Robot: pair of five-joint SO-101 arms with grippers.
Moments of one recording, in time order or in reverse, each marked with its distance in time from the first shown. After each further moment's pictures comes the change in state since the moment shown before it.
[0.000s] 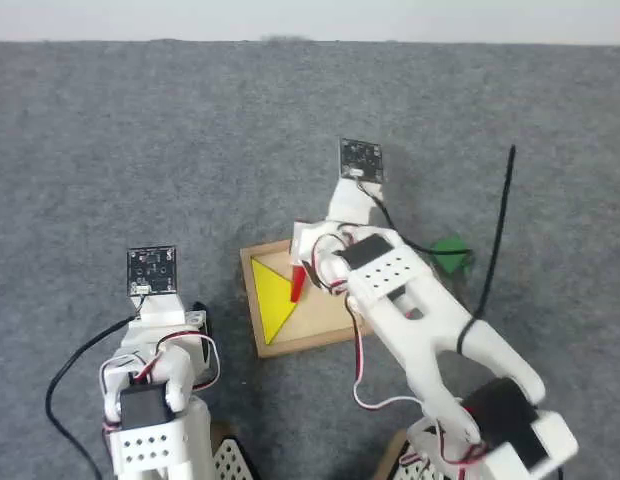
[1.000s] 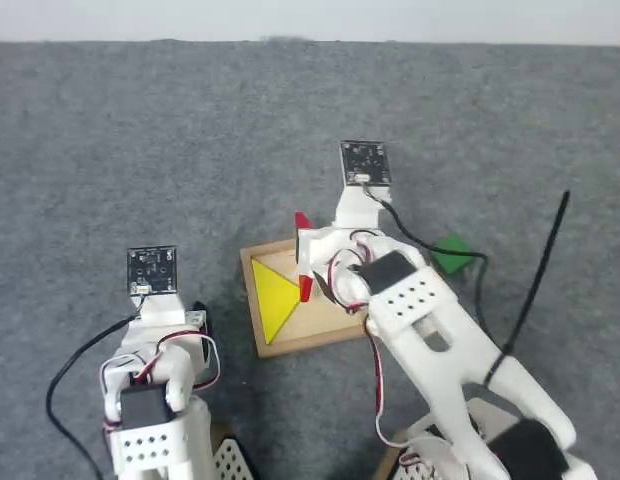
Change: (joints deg) left arm 0.0 0.0 0.0 0.0 0.0; right arm 0.2 -14.8 8.5 0.1 8.1
